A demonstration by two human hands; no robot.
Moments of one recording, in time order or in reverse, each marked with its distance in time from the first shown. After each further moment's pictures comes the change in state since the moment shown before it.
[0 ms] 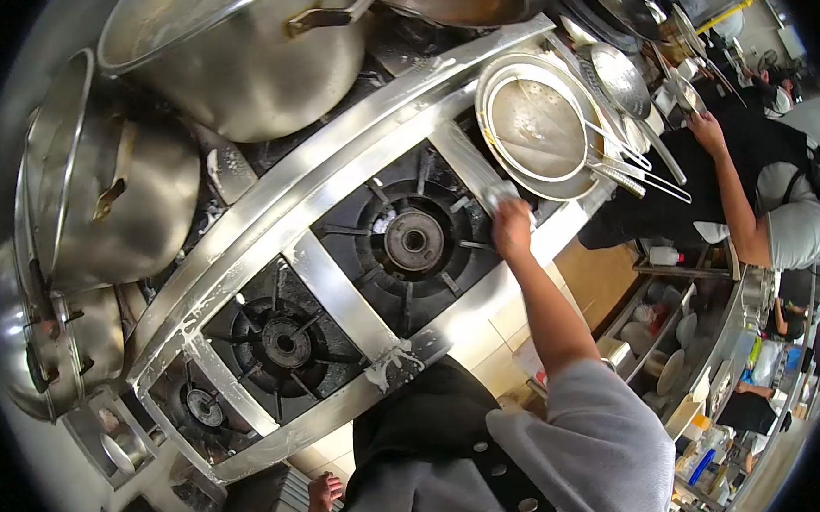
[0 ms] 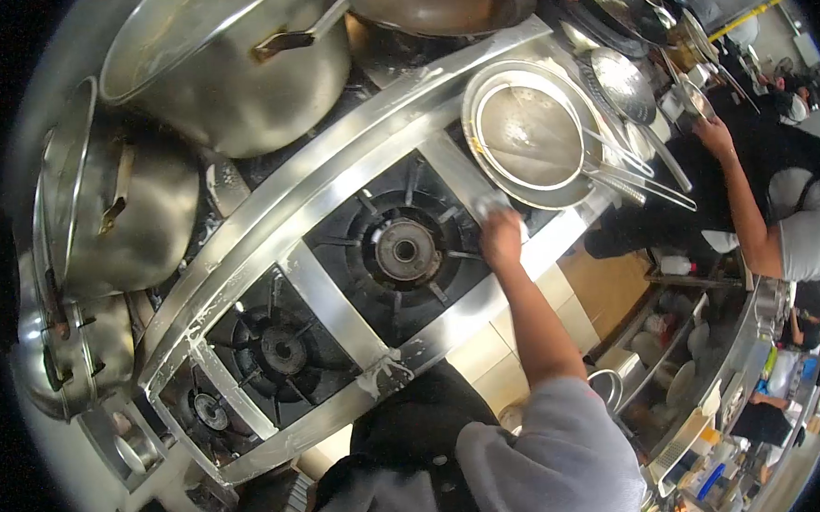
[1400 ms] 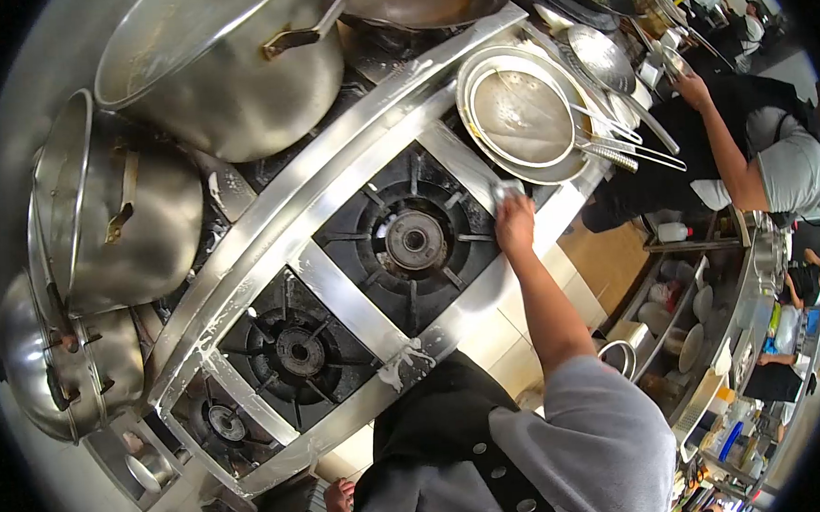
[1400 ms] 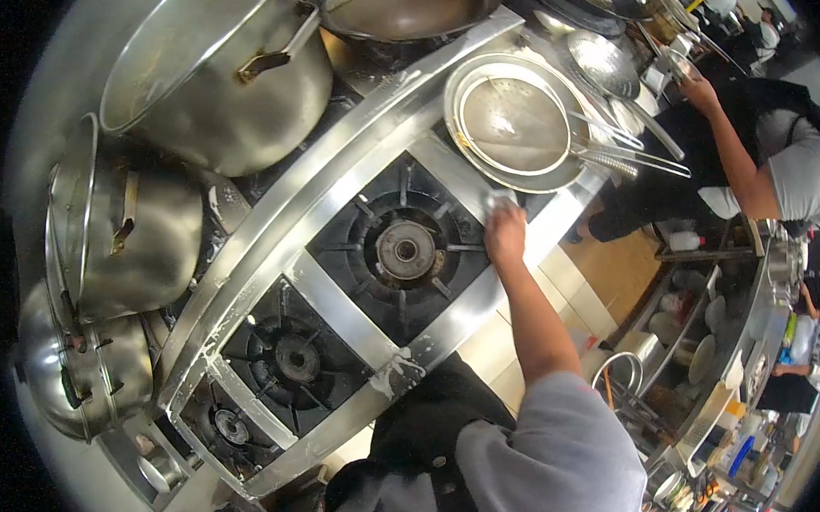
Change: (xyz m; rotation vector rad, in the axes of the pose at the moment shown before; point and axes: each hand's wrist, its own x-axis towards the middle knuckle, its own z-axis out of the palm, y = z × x) left_hand 0.000 0.010 -0.013 -0.050 -0.026 0.066; right_hand -0.013 -0.001 -0.004 -0.004 0.115 0.143
